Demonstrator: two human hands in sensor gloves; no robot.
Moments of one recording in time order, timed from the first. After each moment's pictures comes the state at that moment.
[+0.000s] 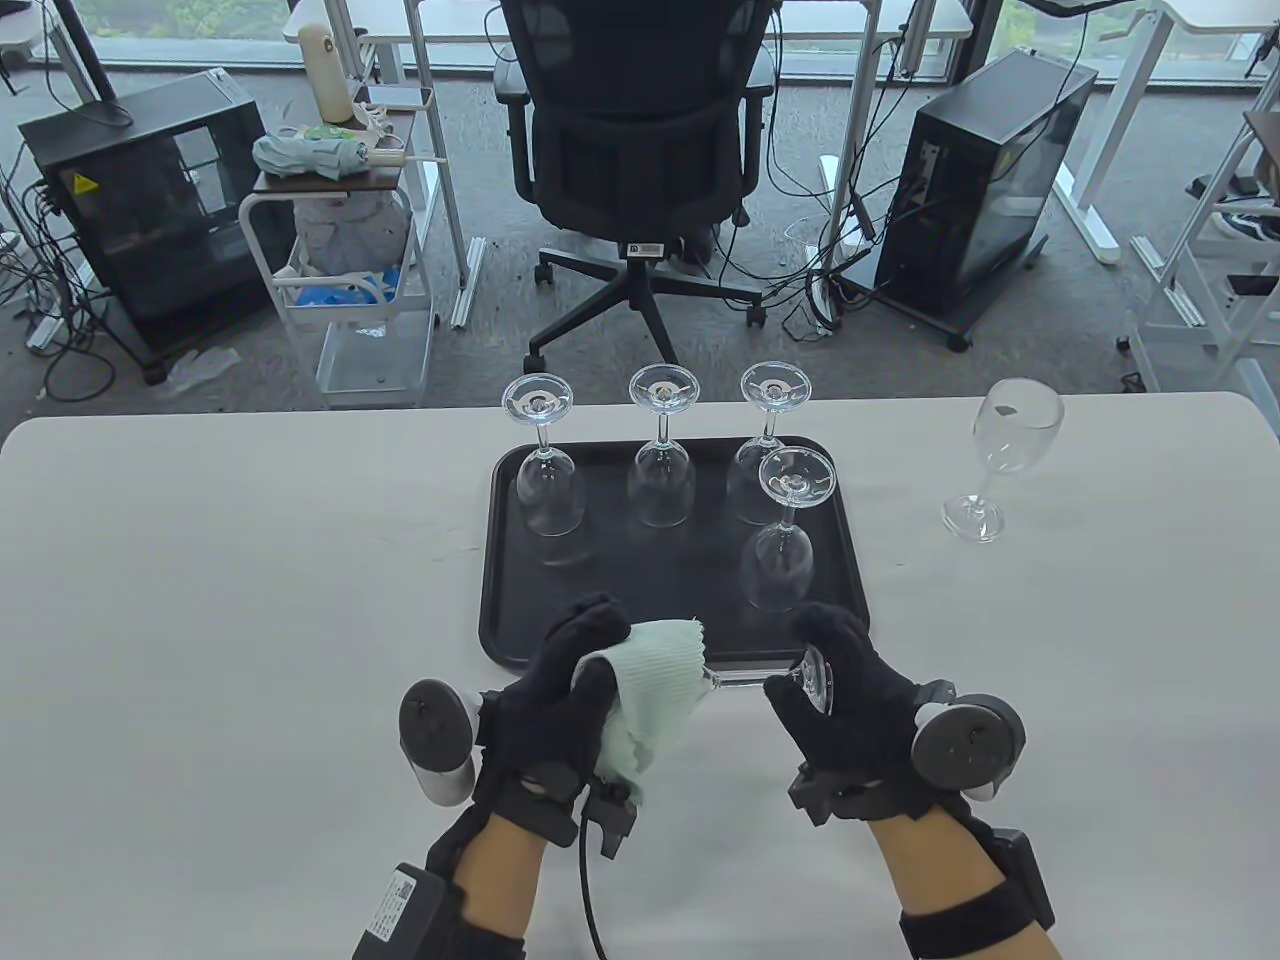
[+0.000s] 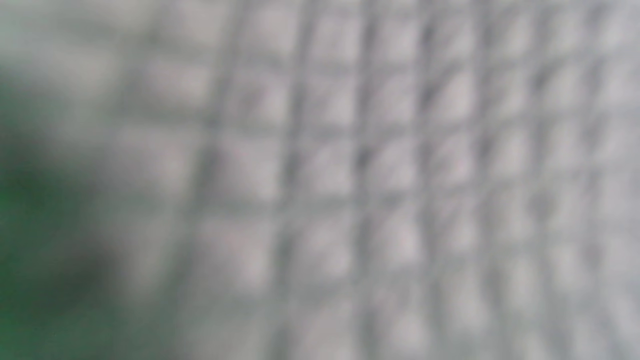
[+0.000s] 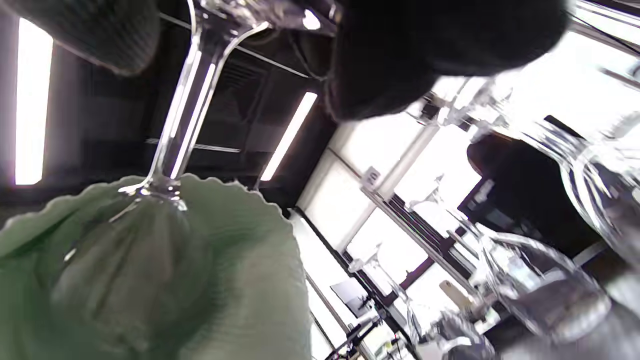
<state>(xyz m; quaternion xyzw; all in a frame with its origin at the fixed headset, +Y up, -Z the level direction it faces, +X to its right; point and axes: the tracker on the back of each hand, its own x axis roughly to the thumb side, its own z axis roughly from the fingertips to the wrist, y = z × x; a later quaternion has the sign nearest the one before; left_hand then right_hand) -0.143 -0.695 -0.313 0.15 -0.28 0.64 0.70 0.181 -0.696 -0.321 0.23 -0.18 0.80 0.52</state>
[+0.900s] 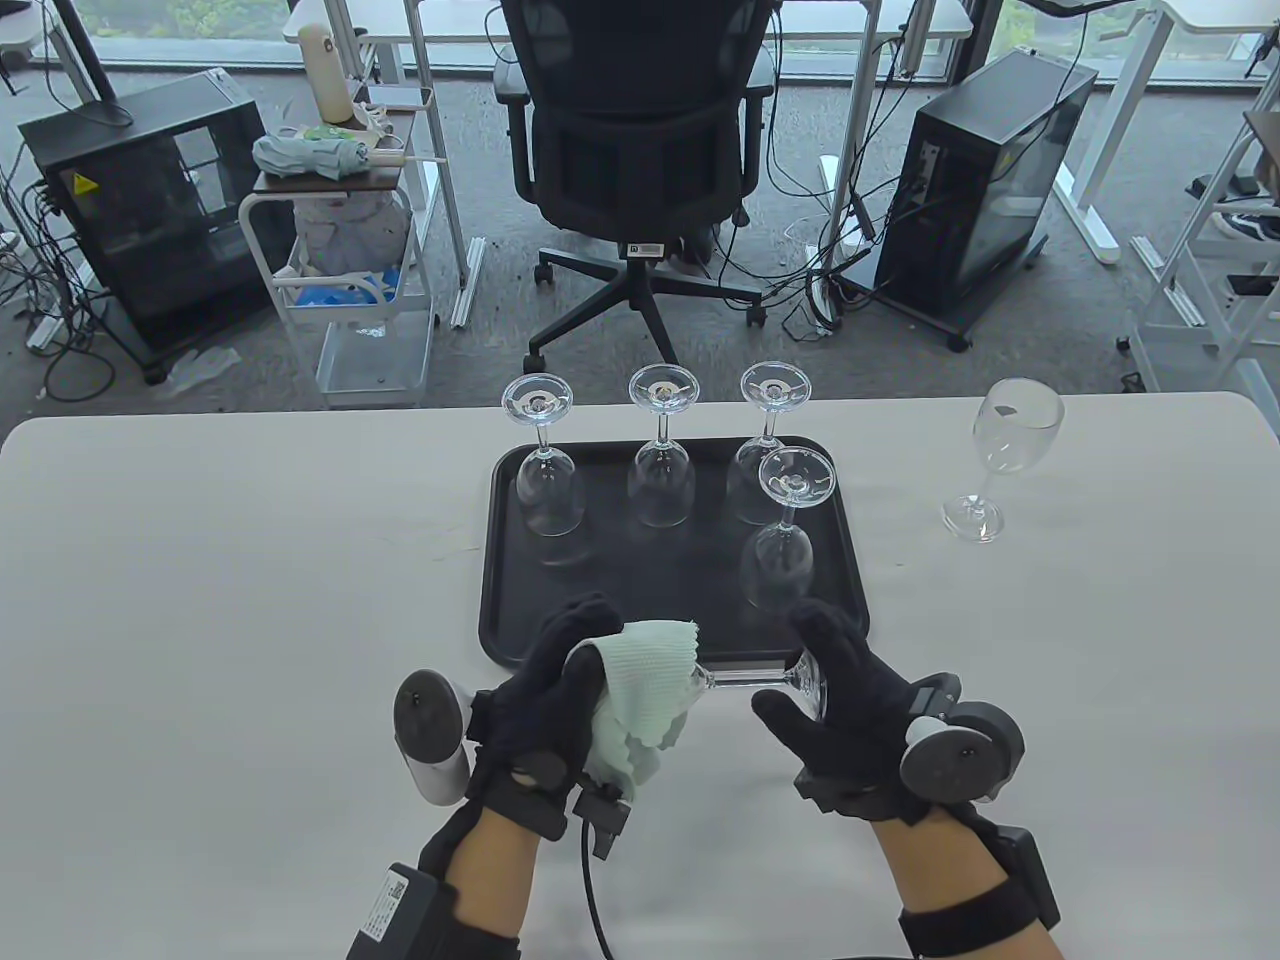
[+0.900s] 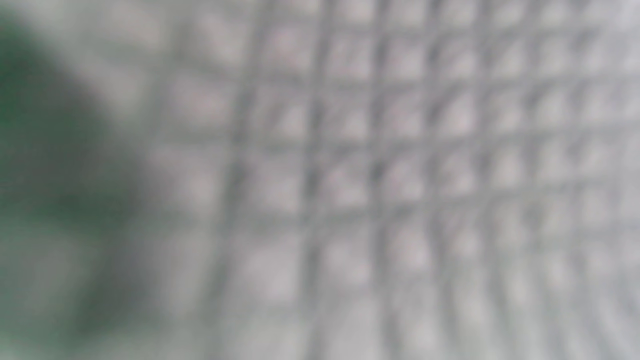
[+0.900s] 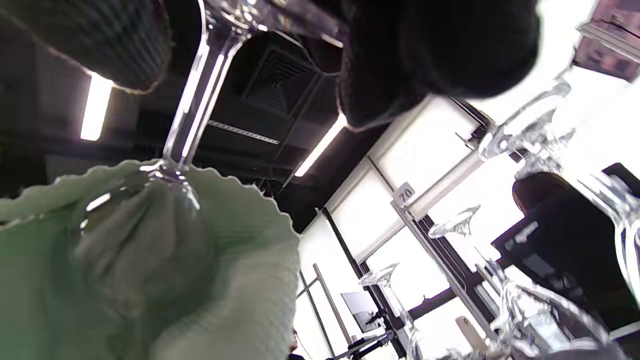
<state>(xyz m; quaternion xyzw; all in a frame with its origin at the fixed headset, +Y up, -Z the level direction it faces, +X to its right) -0.147 -0.703 -0.318 0.10 -0.25 0.69 0.68 0.179 -0.684 -0.313 0.29 -0.25 0.80 0.45</state>
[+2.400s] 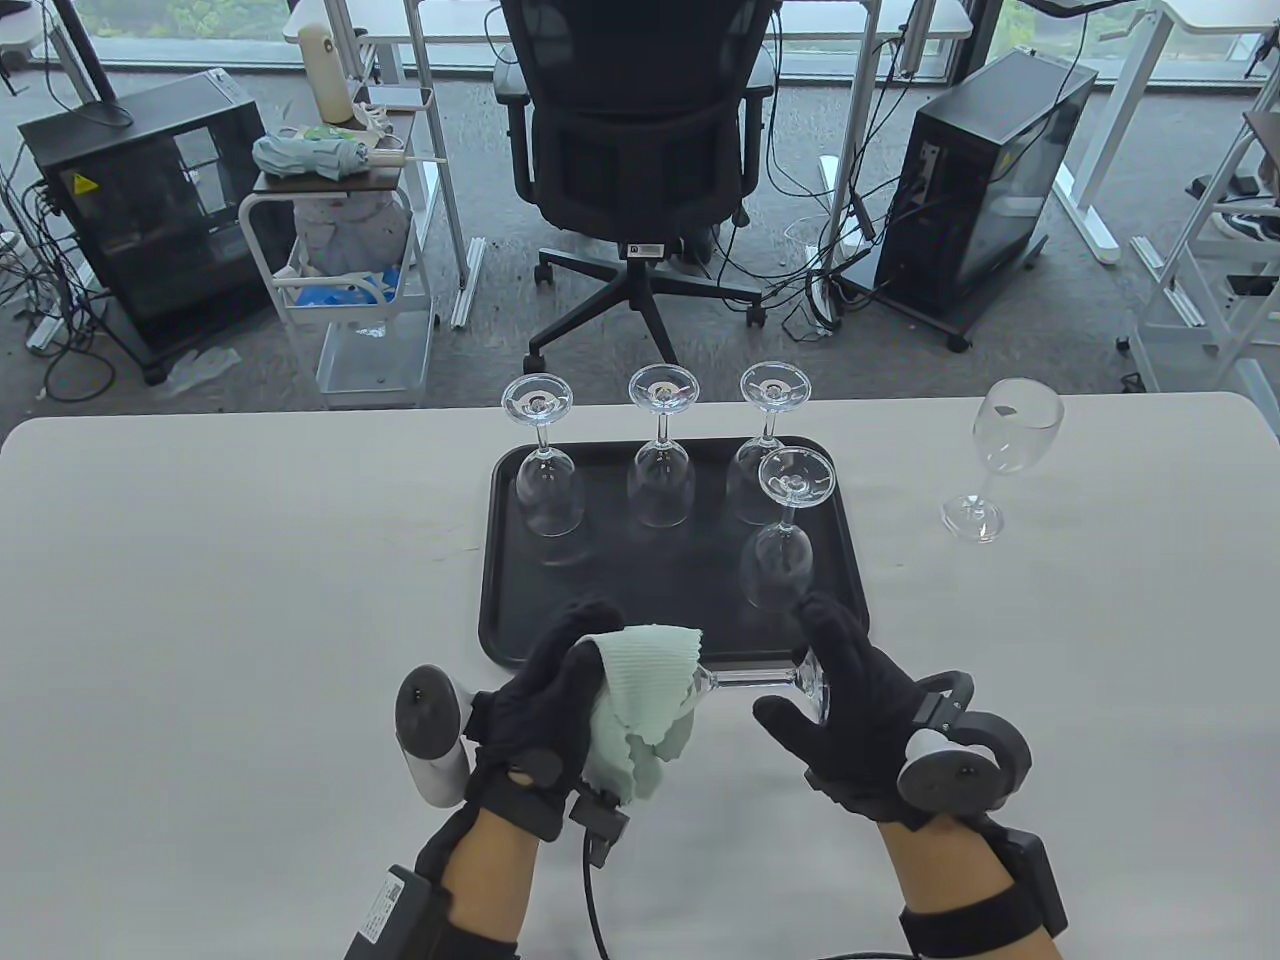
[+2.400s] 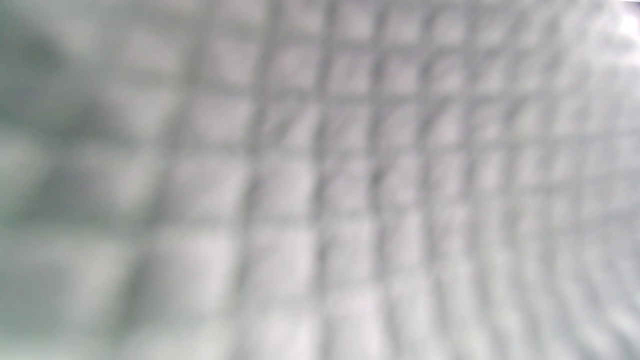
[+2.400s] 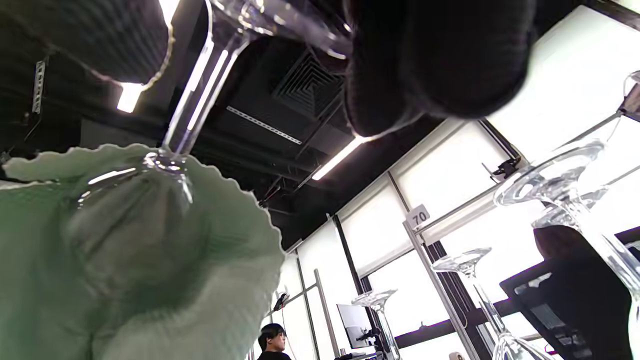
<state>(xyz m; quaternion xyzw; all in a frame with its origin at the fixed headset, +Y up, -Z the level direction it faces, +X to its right) -0.145 -0.705 -0.318 0.07 -0.24 0.70 0.67 0.179 -0.676 -0.304 0.32 -0.33 0.81 0.35</state>
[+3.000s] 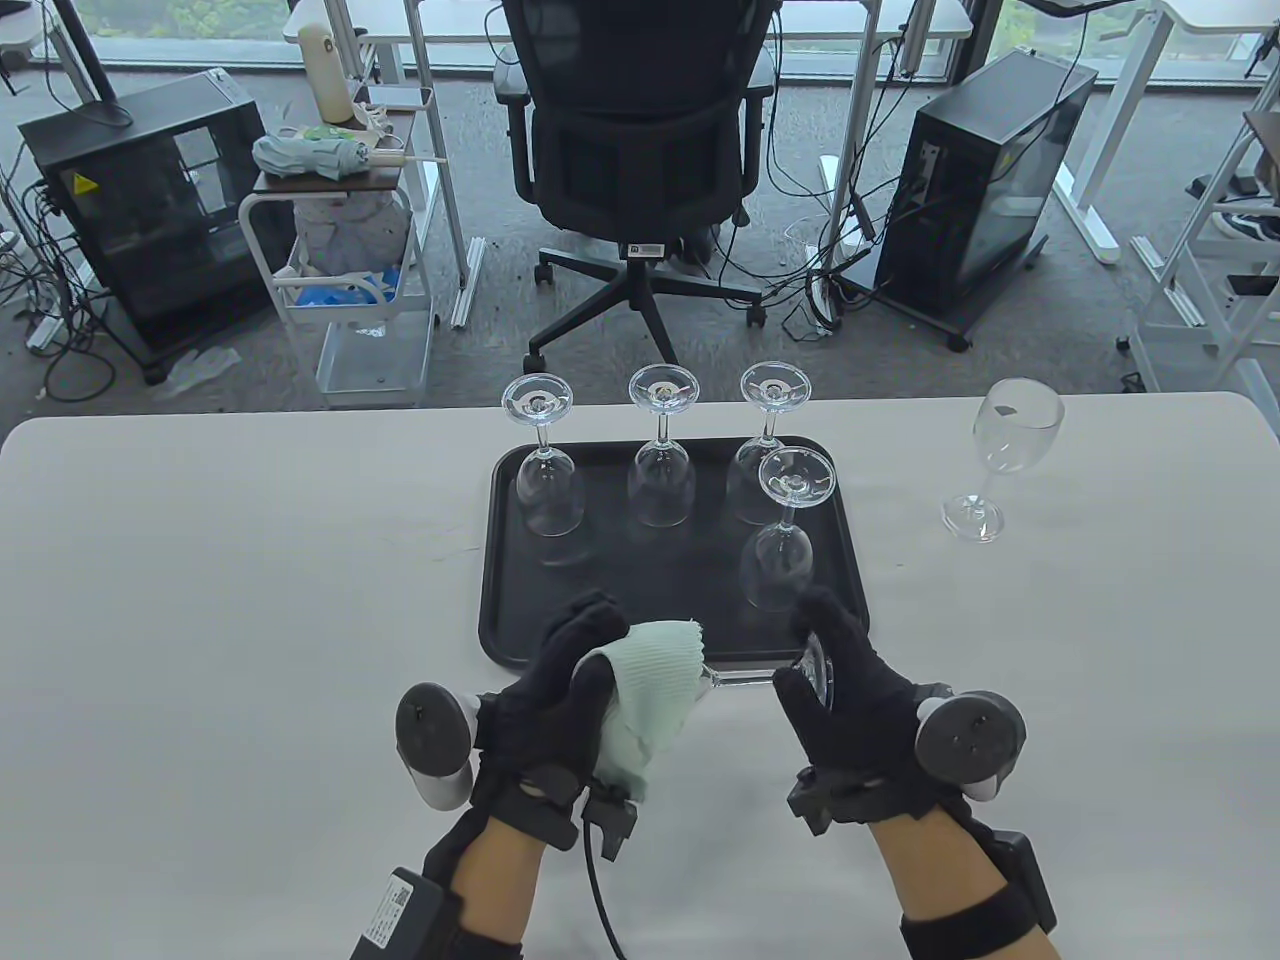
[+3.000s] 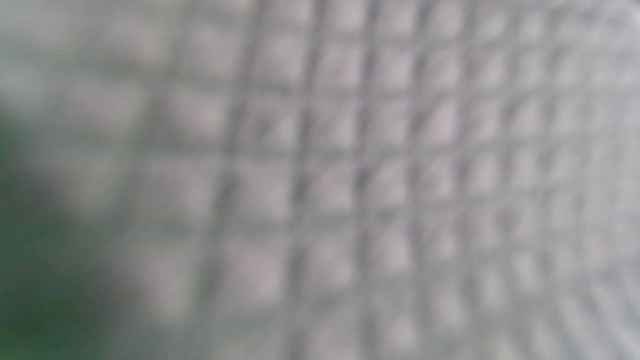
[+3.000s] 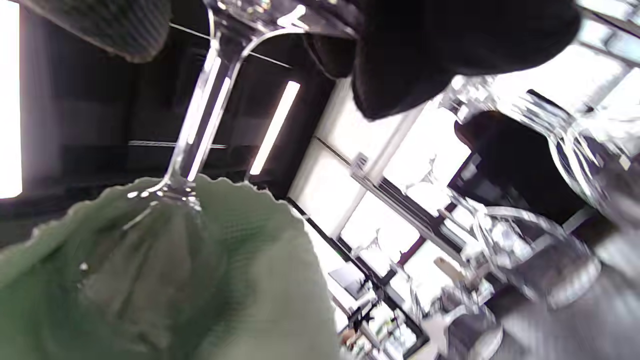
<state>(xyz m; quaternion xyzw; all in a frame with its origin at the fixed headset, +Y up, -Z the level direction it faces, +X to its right) -0.146 -0.694 -0.312 0.16 -0.26 0.64 0.71 0.180 -0.690 -0.317 0.24 -0.15 0.80 0.53</state>
